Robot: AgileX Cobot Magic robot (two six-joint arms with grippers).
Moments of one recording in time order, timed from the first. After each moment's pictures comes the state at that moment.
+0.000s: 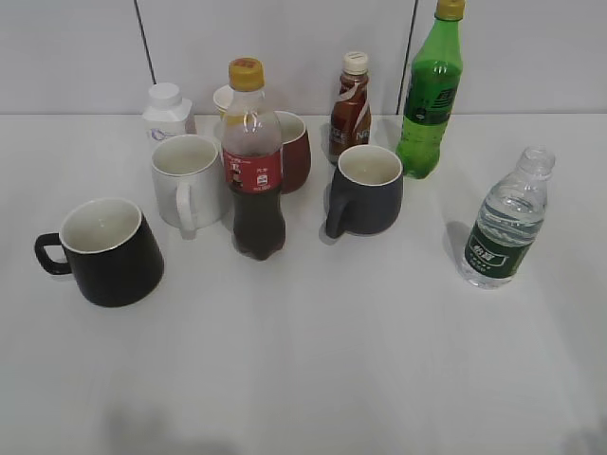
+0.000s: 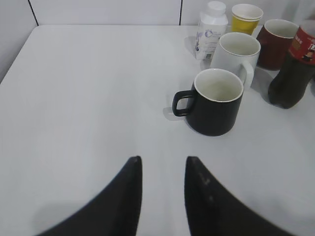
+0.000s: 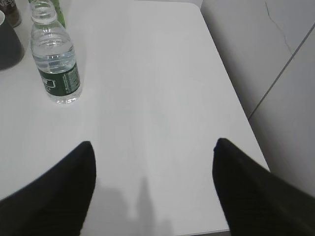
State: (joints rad) left arm -0.06 -0.01 -0.52 0.01 1.06 -0.06; right arm 0.02 -0.01 -0.51 -0.13 1.04 0.01
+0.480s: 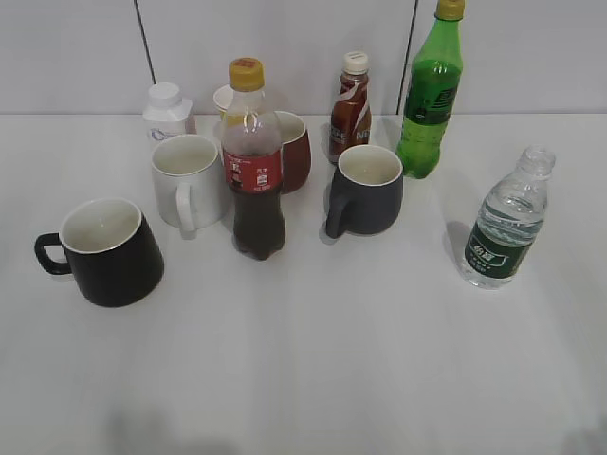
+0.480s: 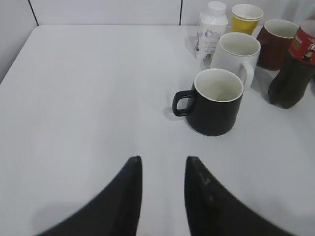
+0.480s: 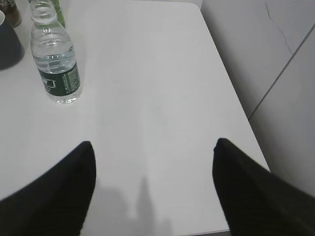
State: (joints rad) left arm -0.06 -0.01 -0.52 0.01 1.06 -0.06; right arm 0.02 -0.01 -0.51 -0.13 1.04 0.01
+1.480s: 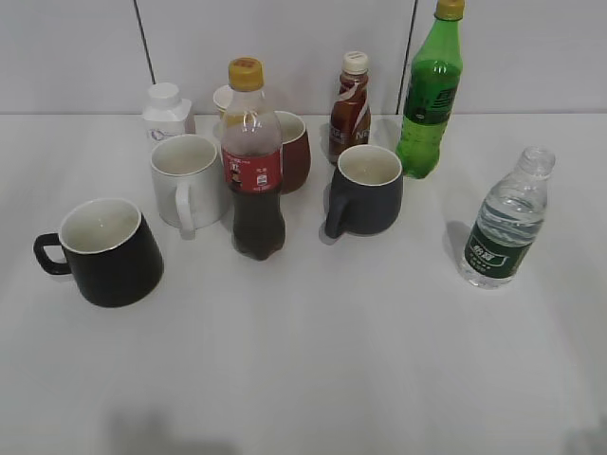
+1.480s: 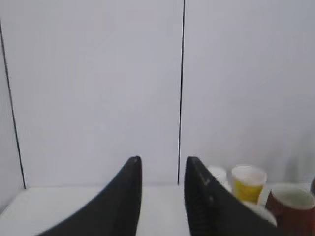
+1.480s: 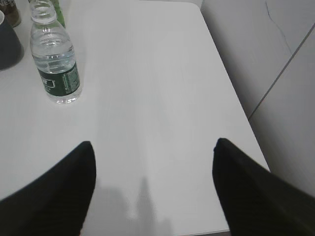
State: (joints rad) left arm -0.06 0.36 -0.32 0.03 -0.07 -0.06; right arm 0.02 -0.01 -0.51 -0.13 1.04 0.01
